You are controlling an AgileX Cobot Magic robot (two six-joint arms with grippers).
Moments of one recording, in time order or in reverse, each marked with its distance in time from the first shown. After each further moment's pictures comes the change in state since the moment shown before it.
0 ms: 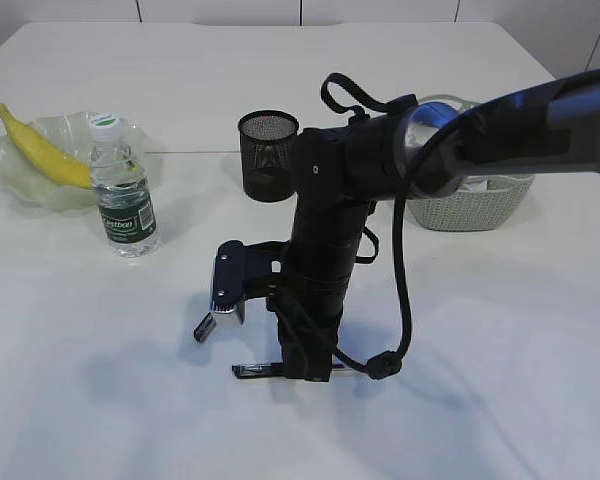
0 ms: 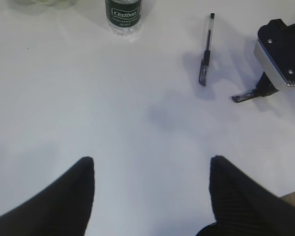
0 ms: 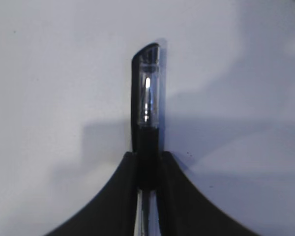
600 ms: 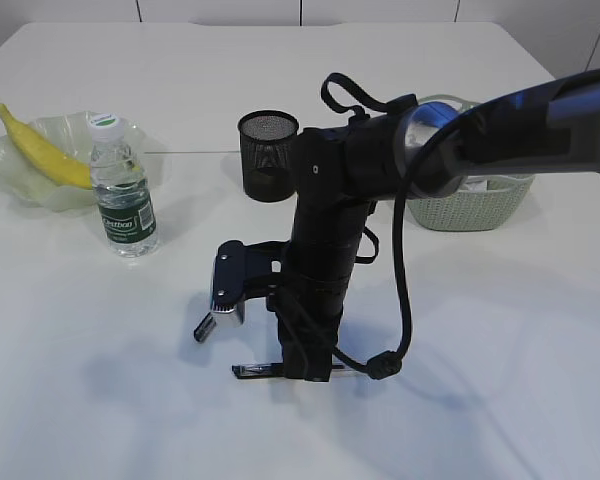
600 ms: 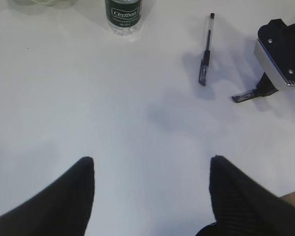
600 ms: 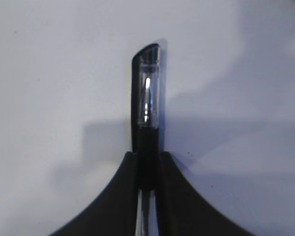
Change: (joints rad) left arm 0.000 0.000 0.000 0.000 0.000 0.000; right arm 0.000 0.000 0.000 0.000 0.001 0.002
